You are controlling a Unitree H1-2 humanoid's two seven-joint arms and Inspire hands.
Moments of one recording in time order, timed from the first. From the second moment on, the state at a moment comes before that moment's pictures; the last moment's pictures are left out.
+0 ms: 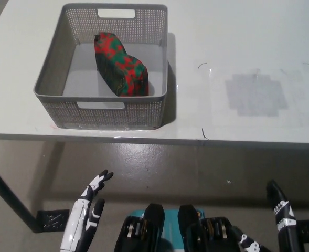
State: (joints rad) left_arm 0.14 0.03 -0.09 -0.14 0.23 -0.25 0.00; right_arm 0.27 0.04 0.06 -0.17 -0.19 -0.40 -0.06
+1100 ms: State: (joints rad) left_arm 0.12 0.04 -0.09 -0.18 0.31 -0.13 0.00; right_arm 0.20 0.05 0.07 -0.08 -0.33 -0.32 -0.11
